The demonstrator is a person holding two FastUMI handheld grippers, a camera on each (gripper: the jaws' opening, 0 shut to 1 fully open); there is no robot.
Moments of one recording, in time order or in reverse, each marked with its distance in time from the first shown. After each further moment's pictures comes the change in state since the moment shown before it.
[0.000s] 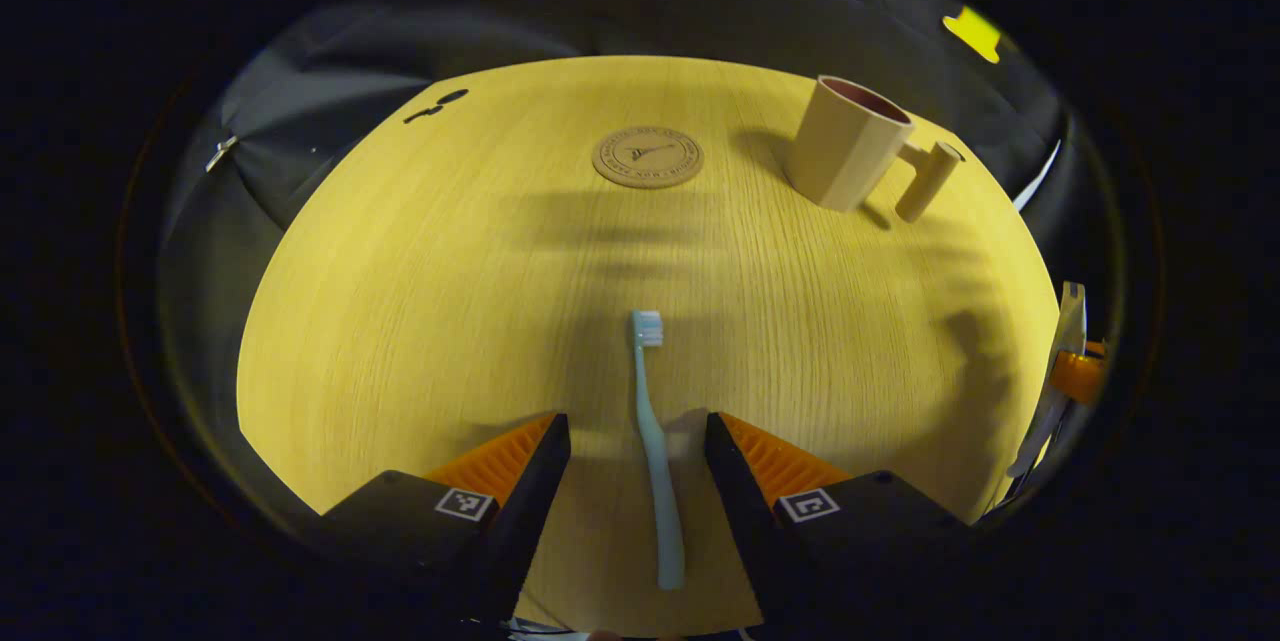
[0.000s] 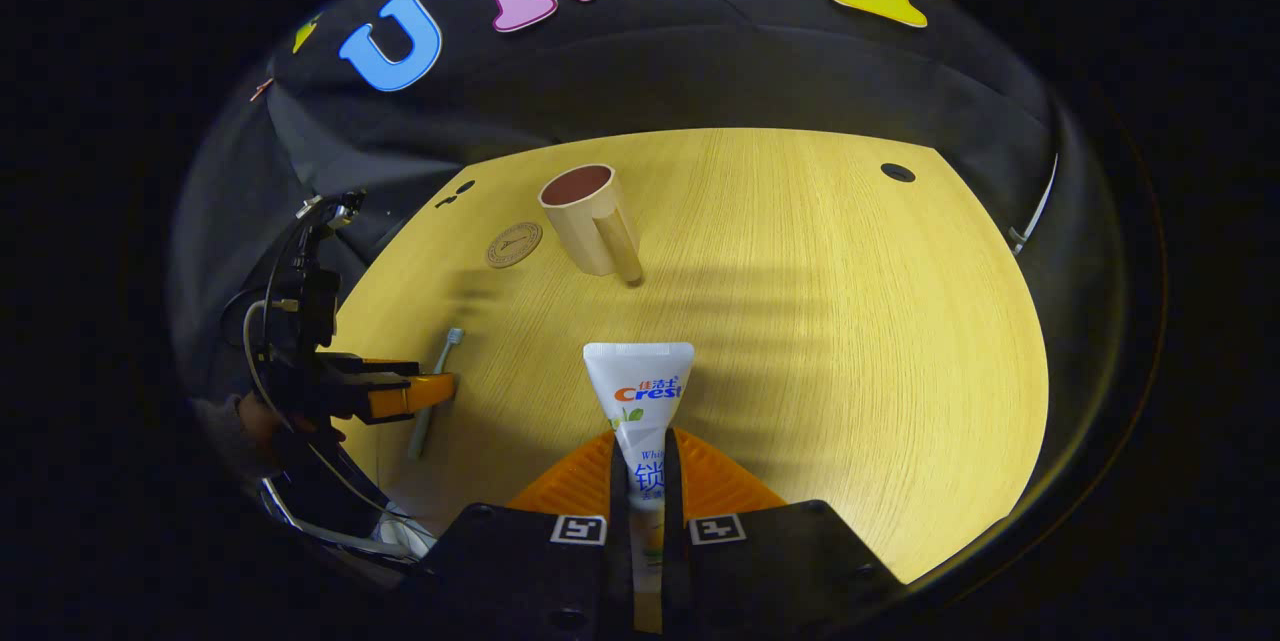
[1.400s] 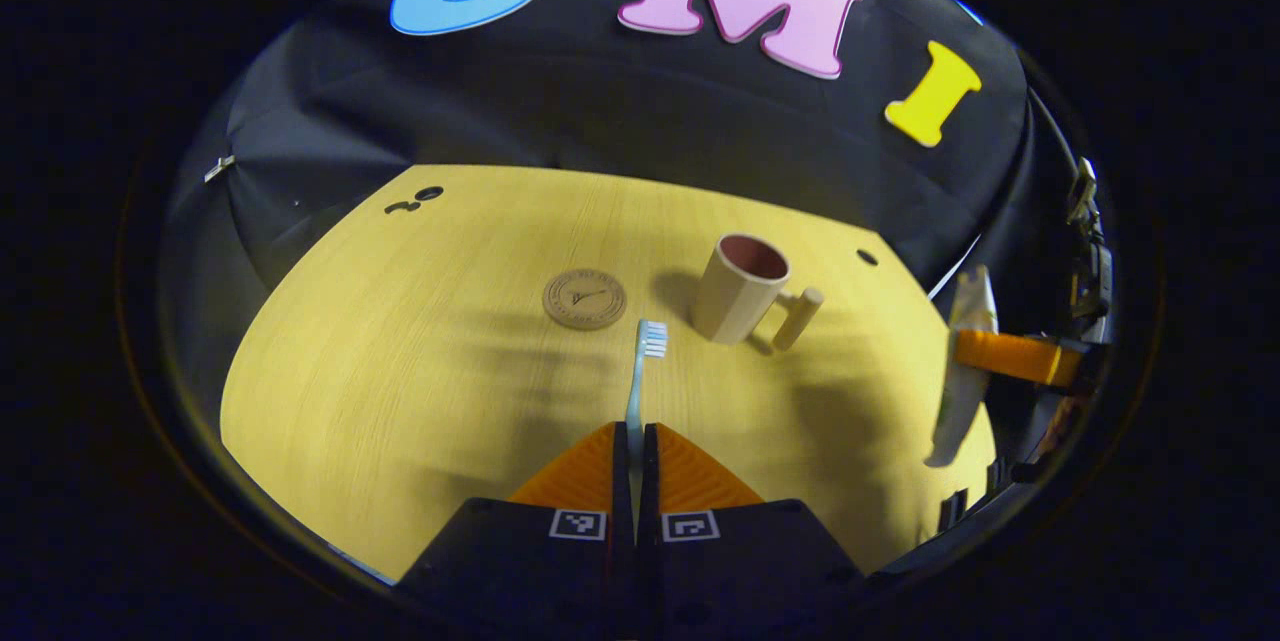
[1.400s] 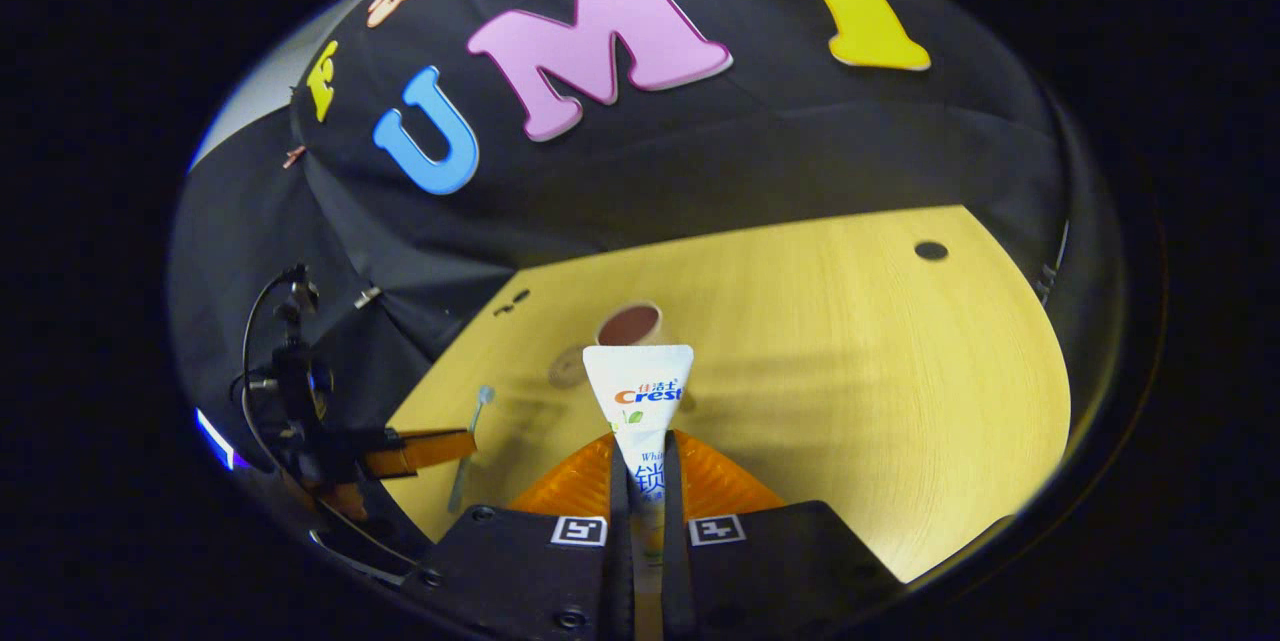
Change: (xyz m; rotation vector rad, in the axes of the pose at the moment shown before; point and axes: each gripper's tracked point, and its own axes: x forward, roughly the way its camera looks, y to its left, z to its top) left arm -0.097 -0.042 0.078 -0.072 -0.364 -0.185; right arm -0.026 0.032 0.130 0.051 -0.338 0.183
